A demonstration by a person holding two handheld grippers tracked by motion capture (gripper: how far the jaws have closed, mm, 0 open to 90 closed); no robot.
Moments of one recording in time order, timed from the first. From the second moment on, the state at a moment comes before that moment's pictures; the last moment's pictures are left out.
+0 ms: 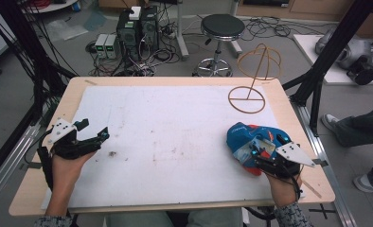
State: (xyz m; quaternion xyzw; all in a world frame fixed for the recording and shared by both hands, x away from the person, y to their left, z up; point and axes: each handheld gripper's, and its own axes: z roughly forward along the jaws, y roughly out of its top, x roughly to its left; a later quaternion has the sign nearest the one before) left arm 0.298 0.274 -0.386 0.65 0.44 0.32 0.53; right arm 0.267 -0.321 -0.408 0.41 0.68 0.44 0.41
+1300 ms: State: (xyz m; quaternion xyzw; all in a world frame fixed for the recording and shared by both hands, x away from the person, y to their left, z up) left arm 0.298 0.269 -0.383 0.66 0.43 0.31 0.53; right arm 0.274 -0.304 -0.413 0.37 0.73 0.46 0.35
